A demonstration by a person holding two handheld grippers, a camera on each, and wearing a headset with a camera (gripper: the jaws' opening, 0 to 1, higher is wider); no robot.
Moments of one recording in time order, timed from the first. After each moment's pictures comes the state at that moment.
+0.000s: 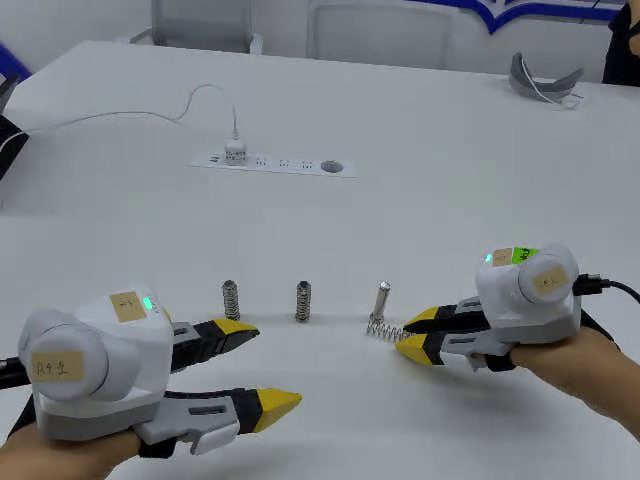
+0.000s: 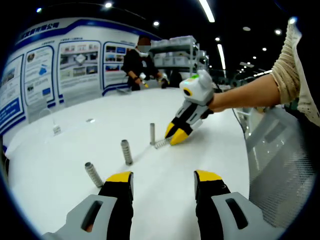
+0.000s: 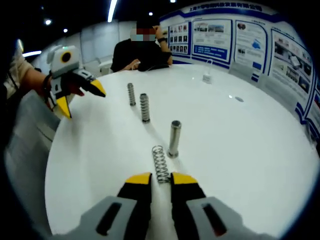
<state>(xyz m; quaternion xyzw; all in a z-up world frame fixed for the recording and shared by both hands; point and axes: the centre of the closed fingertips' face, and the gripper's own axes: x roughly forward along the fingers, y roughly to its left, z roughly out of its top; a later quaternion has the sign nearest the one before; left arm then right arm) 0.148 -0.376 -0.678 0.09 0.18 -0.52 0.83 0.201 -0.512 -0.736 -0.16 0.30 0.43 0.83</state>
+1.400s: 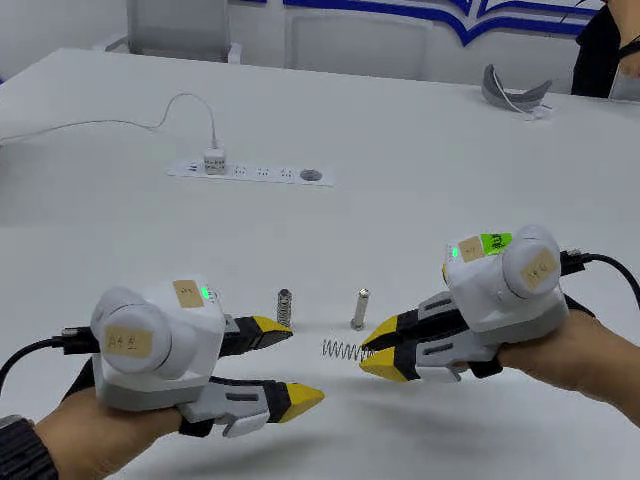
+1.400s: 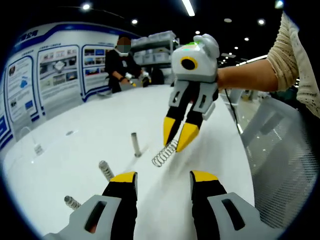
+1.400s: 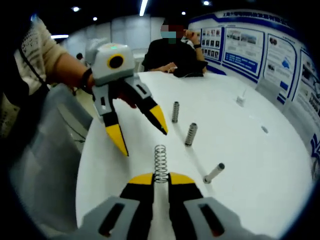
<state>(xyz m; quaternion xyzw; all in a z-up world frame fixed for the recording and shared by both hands) 0.152 -0.426 -0.680 0.13 0.17 -0.58 0.79 0.152 -0.461 -0.683 -0.22 0.28 0.53 0.77</state>
